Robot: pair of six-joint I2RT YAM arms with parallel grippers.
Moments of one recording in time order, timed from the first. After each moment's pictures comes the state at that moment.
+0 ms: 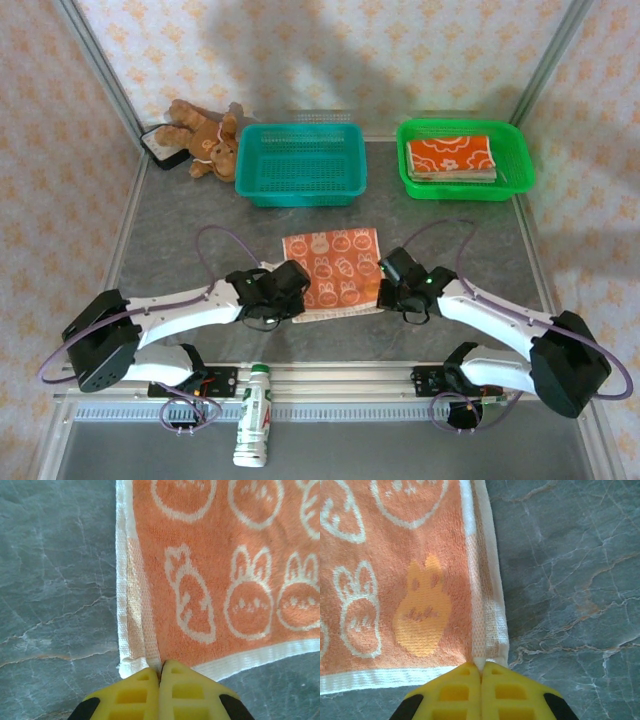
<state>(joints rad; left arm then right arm) -0.91 1.32 0.71 -0.56 -0.07 -1.18 0.70 1.15 0.59 -0.63 0.03 0.79</state>
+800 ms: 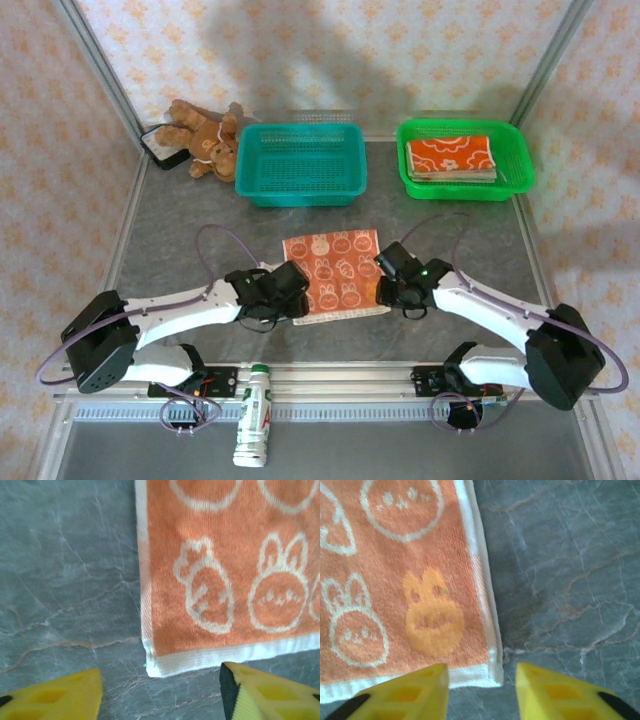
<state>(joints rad) -0.86 1.31 0.76 -0.64 -0.09 -1.10 0.70 1.25 0.70 -0.71 0.08 0.76</state>
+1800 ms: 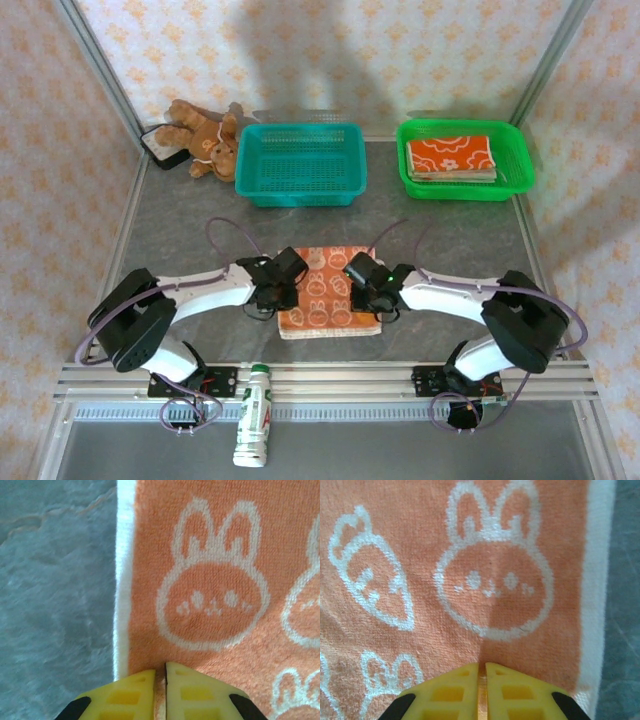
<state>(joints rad) -0.76 1.47 0.75 -0.59 -0.05 -0.94 0.86 1.43 0.70 -0.49 0.05 0.89</state>
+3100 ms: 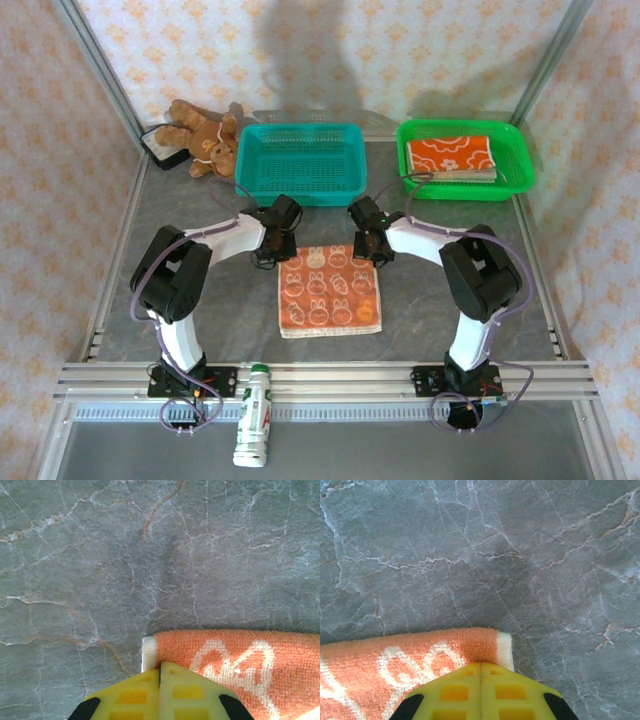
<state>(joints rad) -0.47 1.82 1.13 -0.62 -0.08 -0.70 0.56 1.81 1.10 -0.53 0.13 0.65</state>
